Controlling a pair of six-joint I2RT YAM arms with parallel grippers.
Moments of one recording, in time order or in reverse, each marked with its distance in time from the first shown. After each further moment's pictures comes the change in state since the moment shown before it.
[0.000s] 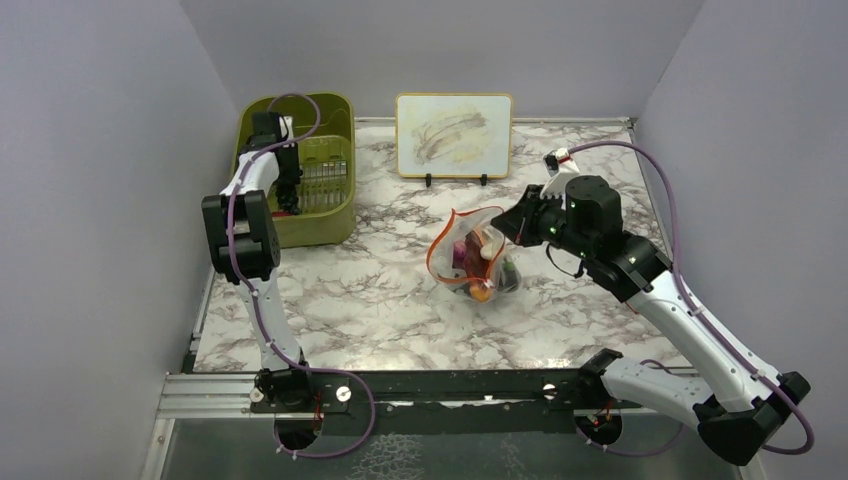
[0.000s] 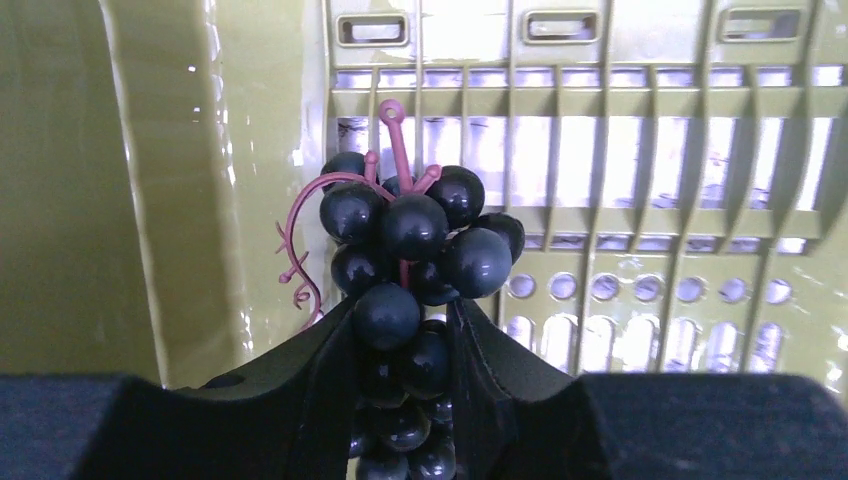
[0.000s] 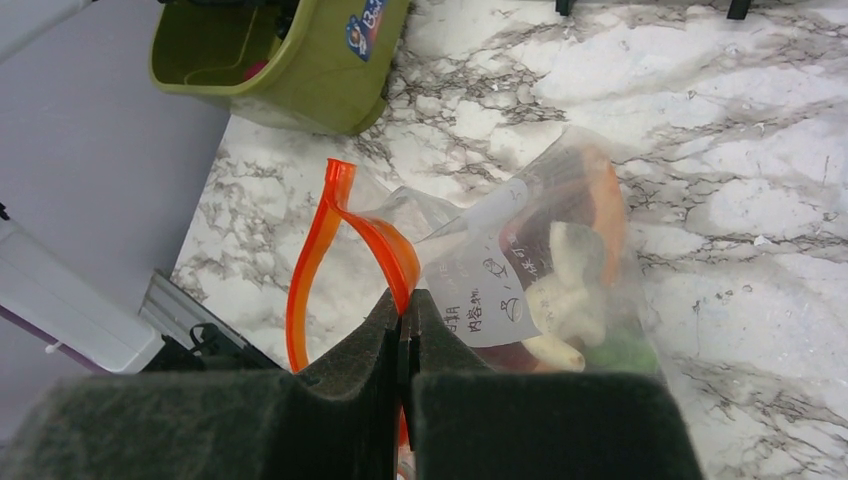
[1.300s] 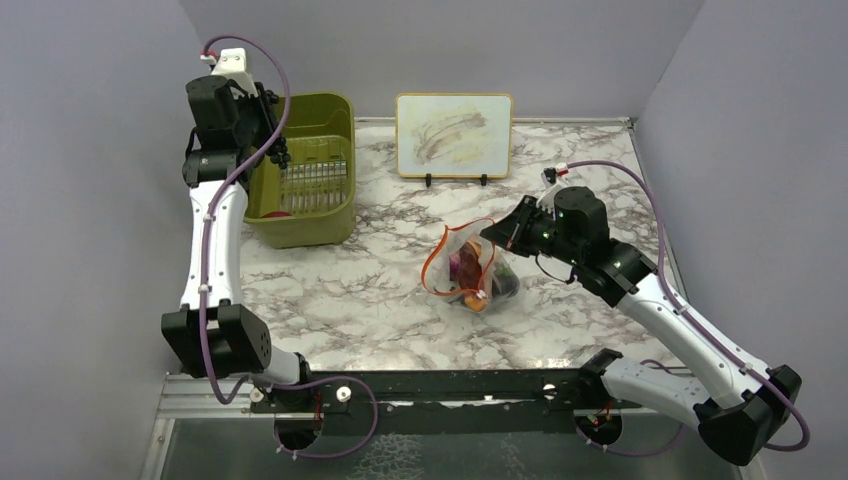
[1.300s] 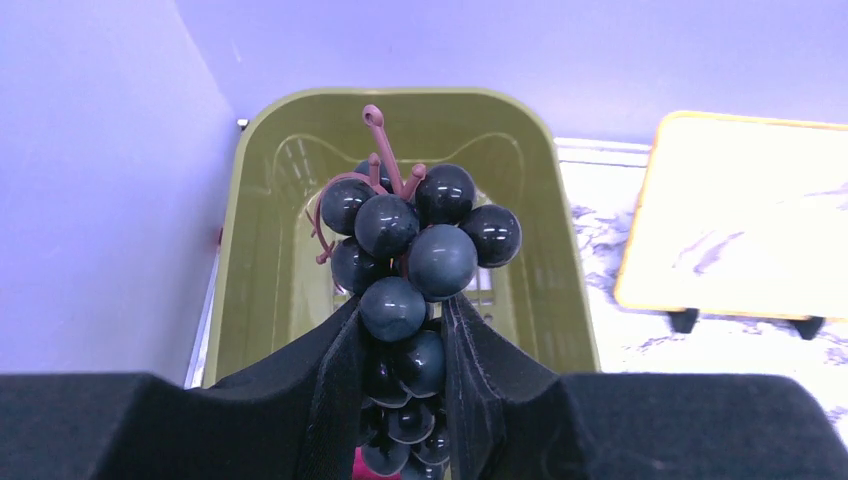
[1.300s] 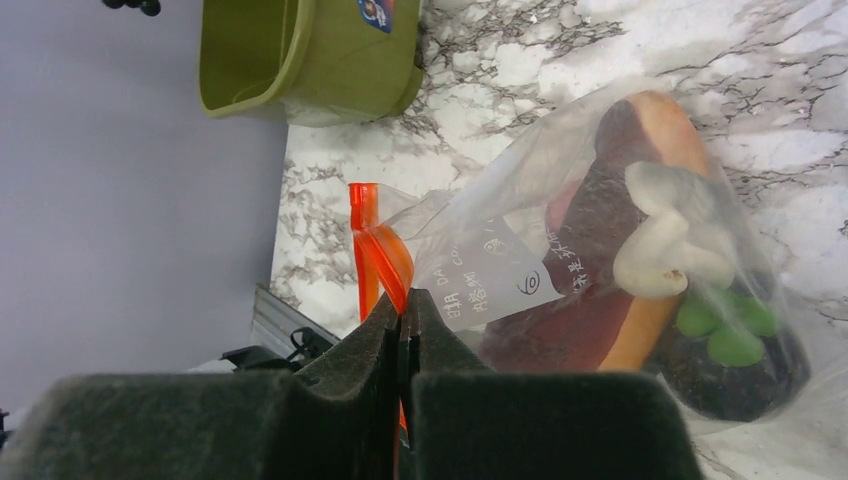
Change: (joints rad) left arm -0.011 -0.663 -0.132 0.068 0.137 -0.119; right arm 0.000 0.001 -0.127 0.086 -0.040 0.287
